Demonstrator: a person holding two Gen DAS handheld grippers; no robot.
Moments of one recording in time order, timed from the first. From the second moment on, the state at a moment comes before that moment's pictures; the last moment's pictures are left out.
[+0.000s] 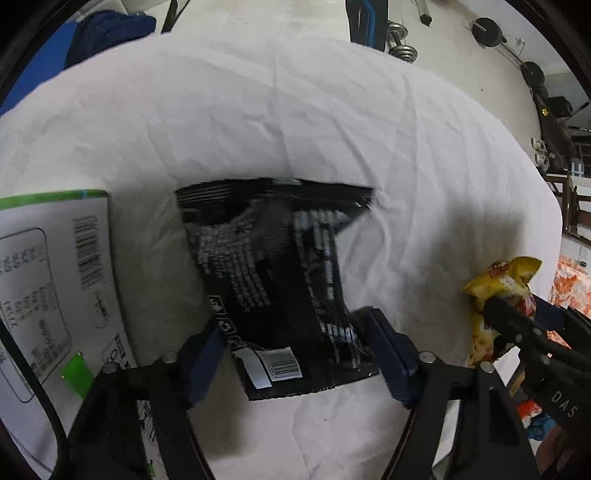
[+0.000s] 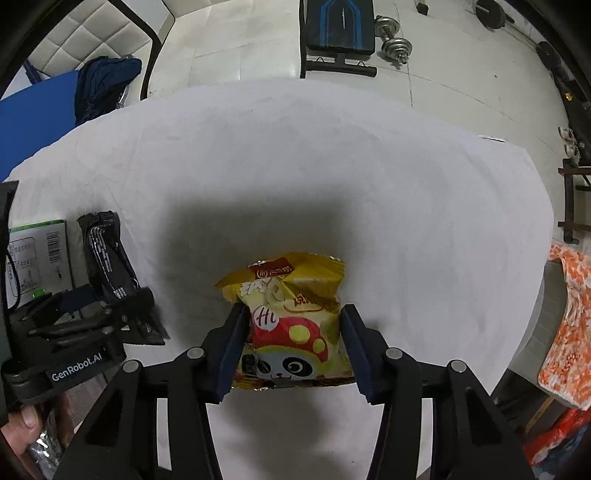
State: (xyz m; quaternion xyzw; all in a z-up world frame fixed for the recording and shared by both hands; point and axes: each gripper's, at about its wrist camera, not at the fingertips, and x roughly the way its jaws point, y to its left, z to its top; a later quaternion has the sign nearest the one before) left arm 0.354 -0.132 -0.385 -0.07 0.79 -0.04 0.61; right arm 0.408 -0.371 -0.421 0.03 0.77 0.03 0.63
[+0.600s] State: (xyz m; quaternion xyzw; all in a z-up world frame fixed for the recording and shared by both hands) left arm 0.304 -0.168 -0.339 0.03 0.73 -0.05 0.68; right arm 0.346 -0.378 -0.415 0.06 0.75 0.00 0.66
